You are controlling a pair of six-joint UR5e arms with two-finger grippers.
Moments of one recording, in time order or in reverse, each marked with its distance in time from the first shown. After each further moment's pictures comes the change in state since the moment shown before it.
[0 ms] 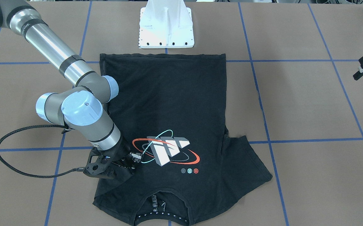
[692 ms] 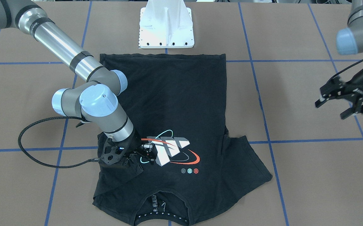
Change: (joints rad) left arm 0.185 -0.304 0.231 -0.040 0.097 -0.152; right arm -0.046 -0.005 0.058 -0.001 -0.002 0.051
